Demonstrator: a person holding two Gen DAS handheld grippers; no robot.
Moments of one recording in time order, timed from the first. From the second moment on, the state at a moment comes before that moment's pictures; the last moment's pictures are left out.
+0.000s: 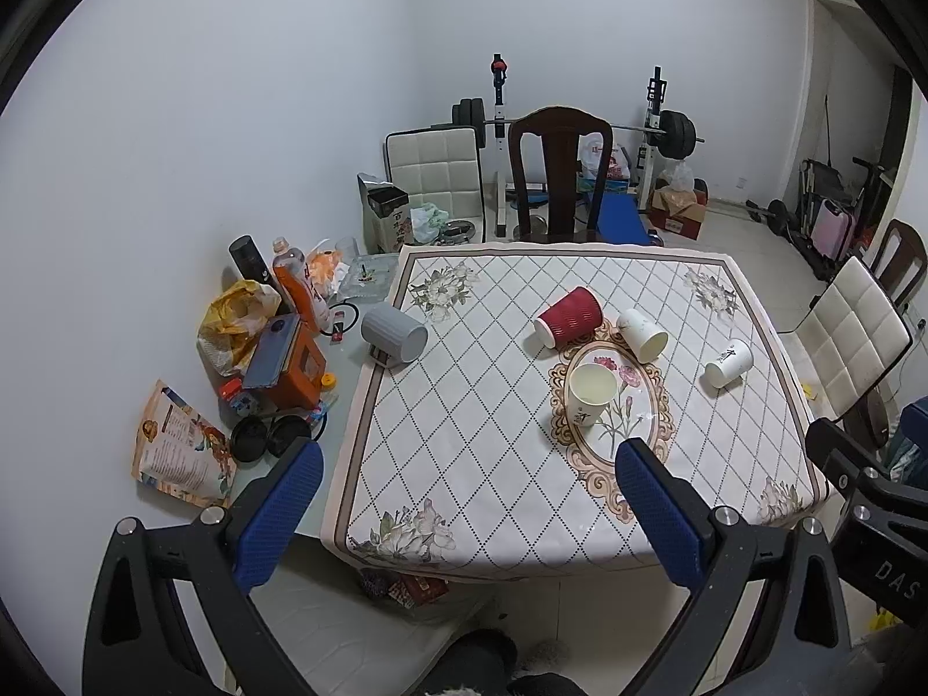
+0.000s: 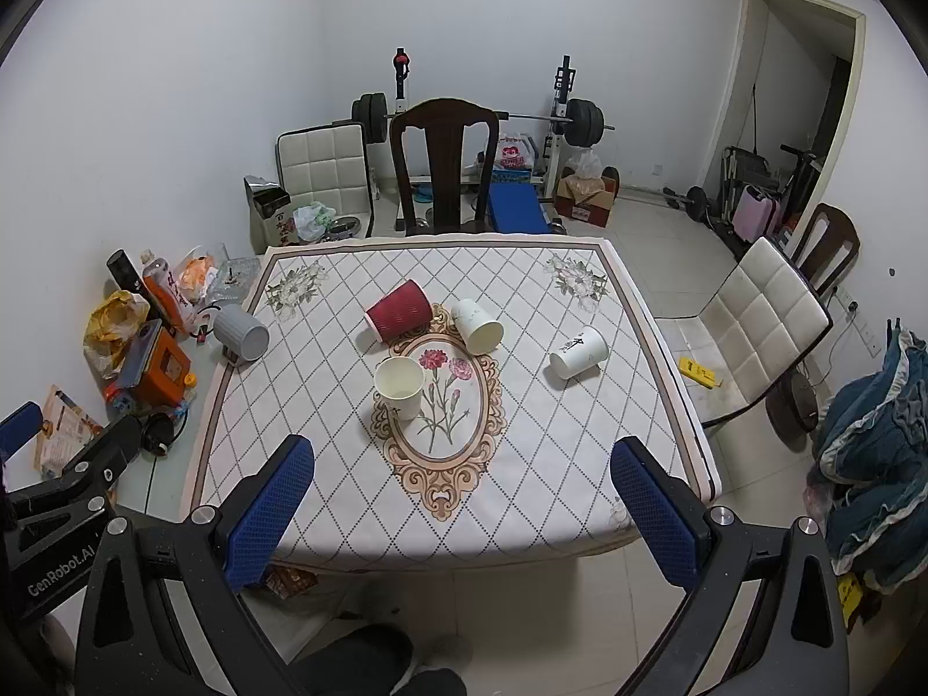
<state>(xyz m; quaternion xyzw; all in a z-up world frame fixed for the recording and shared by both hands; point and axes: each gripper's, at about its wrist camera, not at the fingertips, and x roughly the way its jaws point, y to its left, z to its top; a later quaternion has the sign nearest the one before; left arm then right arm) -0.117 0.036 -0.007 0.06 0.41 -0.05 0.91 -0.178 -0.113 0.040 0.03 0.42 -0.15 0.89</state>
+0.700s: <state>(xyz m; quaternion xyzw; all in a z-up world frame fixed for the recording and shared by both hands) -0.116 0.036 -0.005 0.06 0.41 -0.05 0.91 -0.168 -0.114 0.042 0.04 0.41 -0.14 0.90</state>
